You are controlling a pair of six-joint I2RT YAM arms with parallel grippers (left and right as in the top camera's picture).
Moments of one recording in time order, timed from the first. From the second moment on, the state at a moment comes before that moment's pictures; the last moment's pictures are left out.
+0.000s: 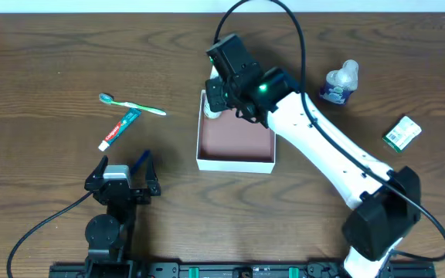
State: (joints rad) left arm -0.06 0.01 0.02 -0.12 -0.05 -0.03; right arm 0.68 1.90 1.74 -0.79 0.04 0.42
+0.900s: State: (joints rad) left arm -0.06 0.01 0.02 -0.12 -0.05 -0.03; right arm 0.70 1.93 1.74 -0.75 0.04 0.45
